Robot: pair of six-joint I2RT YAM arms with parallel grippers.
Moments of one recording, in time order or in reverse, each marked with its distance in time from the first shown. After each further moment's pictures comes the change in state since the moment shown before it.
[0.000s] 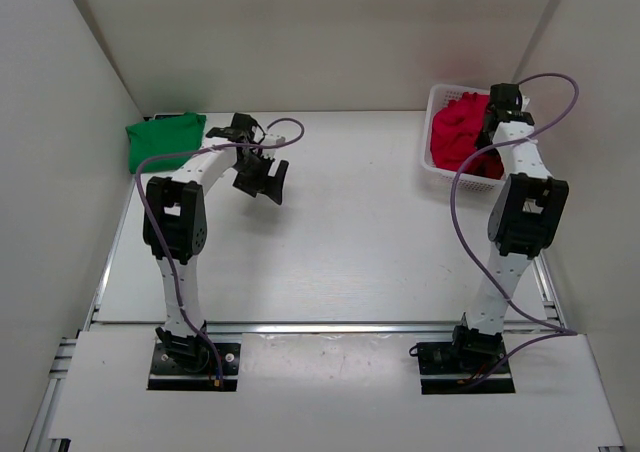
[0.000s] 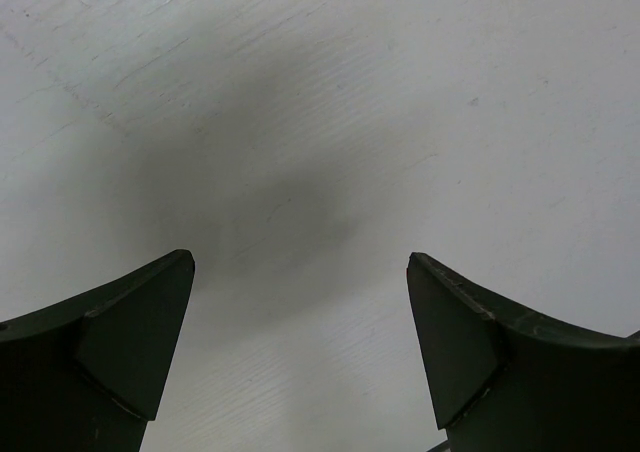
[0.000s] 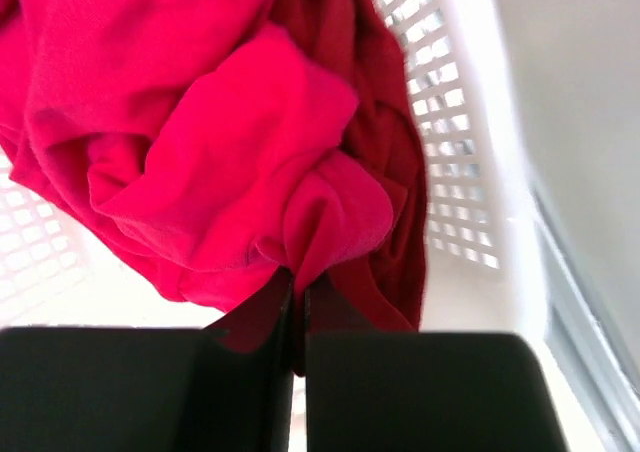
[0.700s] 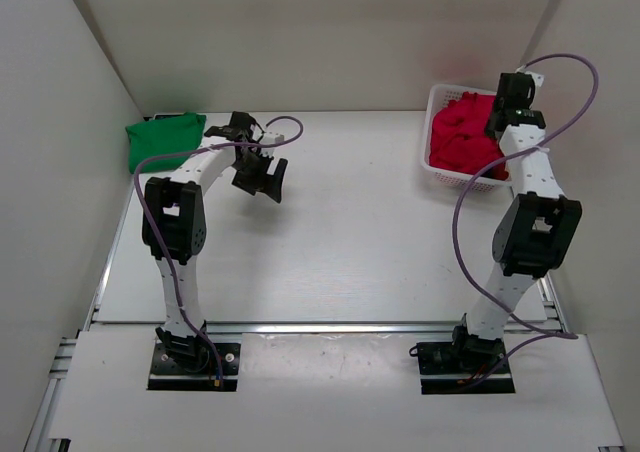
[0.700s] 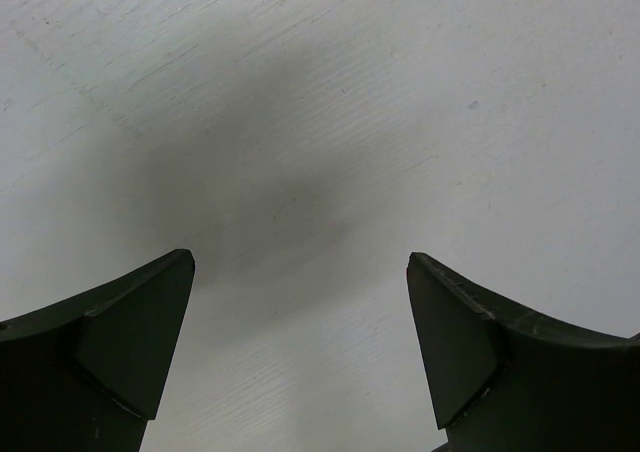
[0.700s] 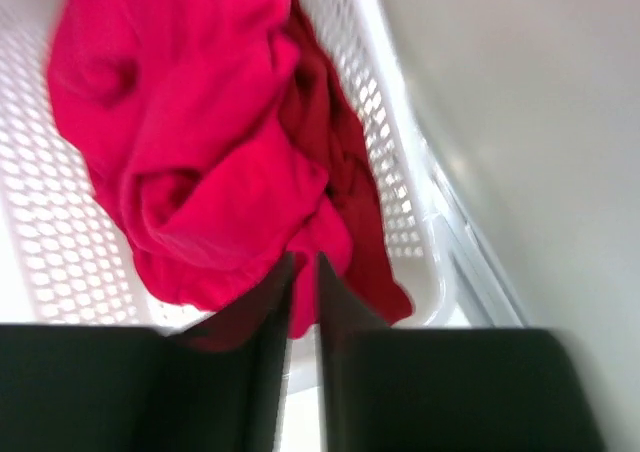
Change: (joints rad) left arm 0.005 -0.009 0.008 0.001 -0.002 0.005; right arm 0.026 -0.224 -0.080 0.105 0.066 -0.086
